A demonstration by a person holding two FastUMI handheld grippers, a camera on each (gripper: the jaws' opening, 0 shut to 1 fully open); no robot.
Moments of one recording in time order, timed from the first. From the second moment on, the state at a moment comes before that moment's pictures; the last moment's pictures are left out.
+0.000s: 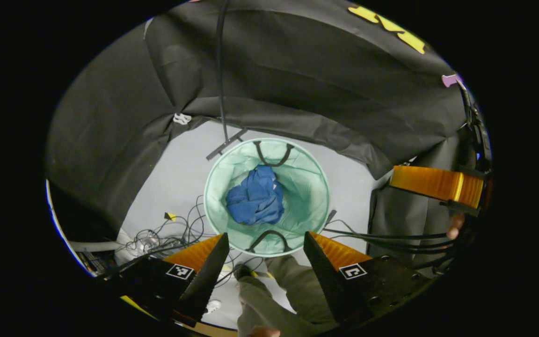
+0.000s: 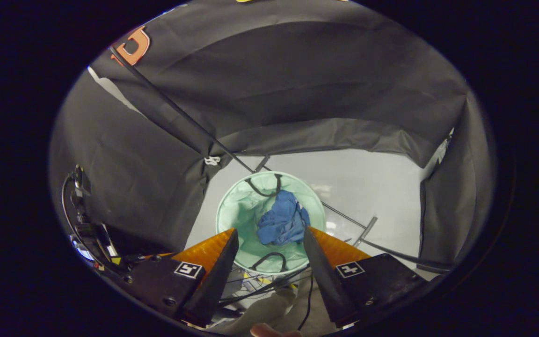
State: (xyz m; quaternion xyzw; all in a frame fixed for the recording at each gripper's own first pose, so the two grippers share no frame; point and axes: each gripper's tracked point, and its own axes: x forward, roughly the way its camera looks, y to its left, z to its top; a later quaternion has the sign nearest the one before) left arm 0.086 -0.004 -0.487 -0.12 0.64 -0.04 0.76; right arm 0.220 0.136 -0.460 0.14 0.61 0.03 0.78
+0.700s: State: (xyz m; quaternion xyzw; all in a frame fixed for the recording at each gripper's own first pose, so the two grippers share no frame) left arm 0.083 0.064 -0.340 -0.09 0.45 -0.06 0.89; right arm 0.164 0.148 -0.308 0.10 0.42 -0.01 0.90
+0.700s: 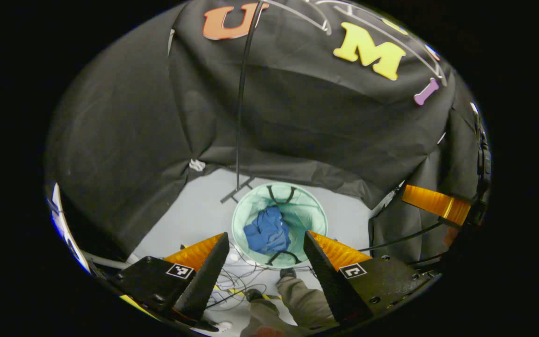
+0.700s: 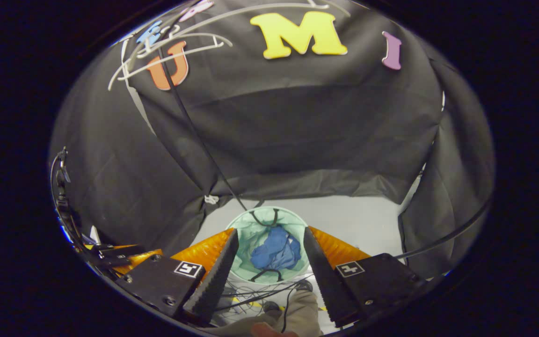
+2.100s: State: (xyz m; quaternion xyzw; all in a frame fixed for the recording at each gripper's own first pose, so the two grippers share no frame) left arm -0.057 -0.001 -0.035 -0.03 0.07 -0.03 1.00; right arm -0.025 -0.028 -0.033 0.04 0.12 0.01 0.99
